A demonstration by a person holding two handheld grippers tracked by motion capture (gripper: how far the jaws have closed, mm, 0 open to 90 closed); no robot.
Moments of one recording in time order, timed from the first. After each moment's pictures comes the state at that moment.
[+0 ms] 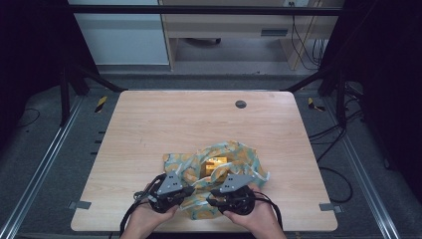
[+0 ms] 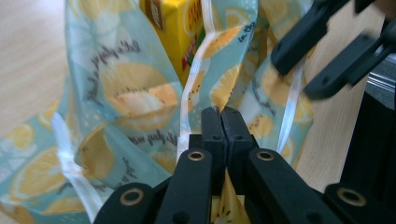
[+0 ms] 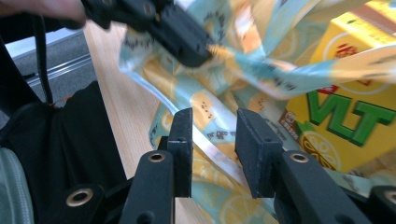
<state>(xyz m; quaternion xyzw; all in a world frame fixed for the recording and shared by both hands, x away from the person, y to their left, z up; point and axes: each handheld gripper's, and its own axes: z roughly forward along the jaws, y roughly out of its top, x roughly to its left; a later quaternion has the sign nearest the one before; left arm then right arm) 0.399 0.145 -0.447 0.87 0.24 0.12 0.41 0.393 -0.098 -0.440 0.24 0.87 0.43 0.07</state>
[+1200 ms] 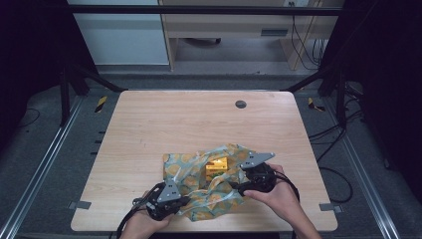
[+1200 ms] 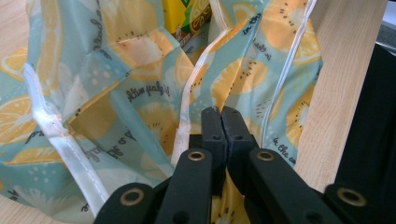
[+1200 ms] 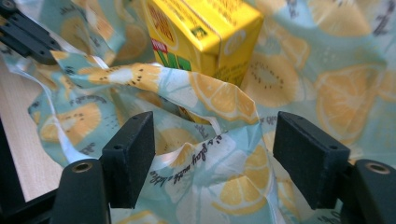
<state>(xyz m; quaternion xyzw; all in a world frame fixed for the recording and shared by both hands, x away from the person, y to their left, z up) 0.392 0.156 -0.471 0.89 0.24 0.11 0.38 0.446 -0.152 -0.433 0.29 0.88 0.36 0.12</state>
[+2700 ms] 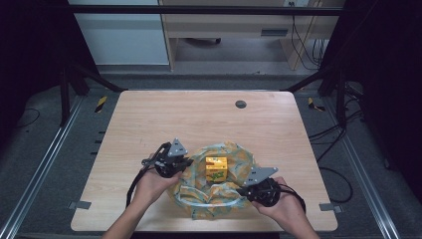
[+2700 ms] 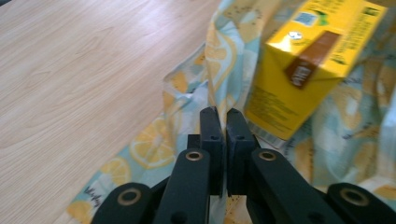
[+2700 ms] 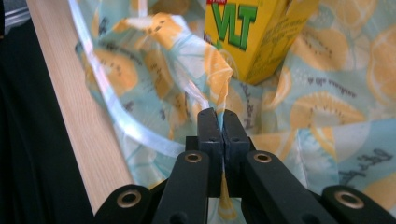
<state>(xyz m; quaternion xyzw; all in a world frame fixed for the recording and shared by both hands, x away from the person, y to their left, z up) 0.484 0.141 -0.423 0.87 0.30 0.16 0.36 0.410 -0.161 -0.439 0.24 0.90 0.35 0.11</state>
